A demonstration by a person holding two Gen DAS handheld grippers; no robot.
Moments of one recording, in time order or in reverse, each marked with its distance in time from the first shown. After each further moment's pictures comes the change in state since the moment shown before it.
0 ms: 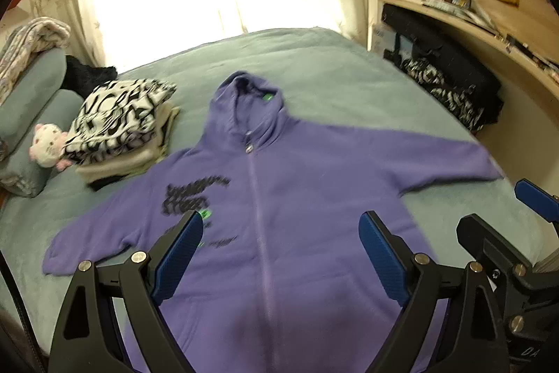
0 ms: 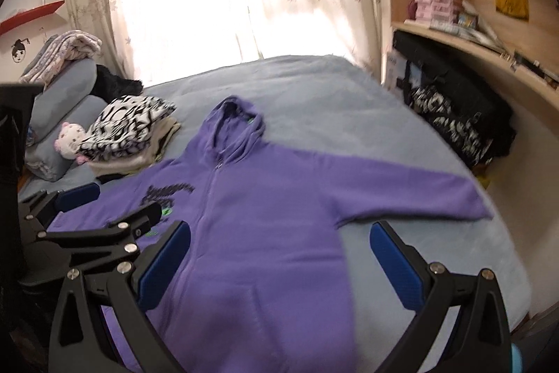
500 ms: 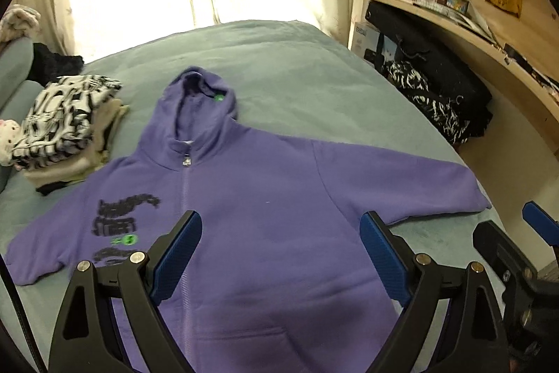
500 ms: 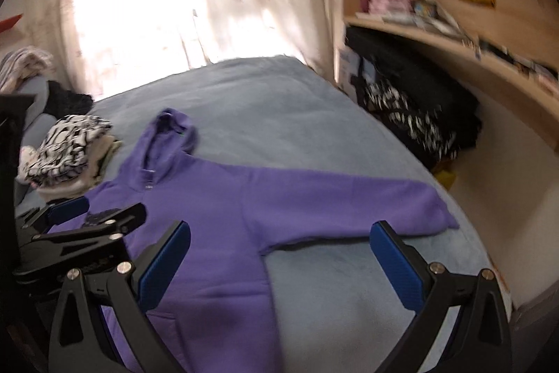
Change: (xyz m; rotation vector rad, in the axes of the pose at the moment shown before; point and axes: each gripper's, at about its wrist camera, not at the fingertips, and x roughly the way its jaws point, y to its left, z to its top) left arm 0.098 -0.069 0.040 -0.039 0.043 -0.103; right arm 0.057 -0.090 0.018 0.098 0.021 -0.151
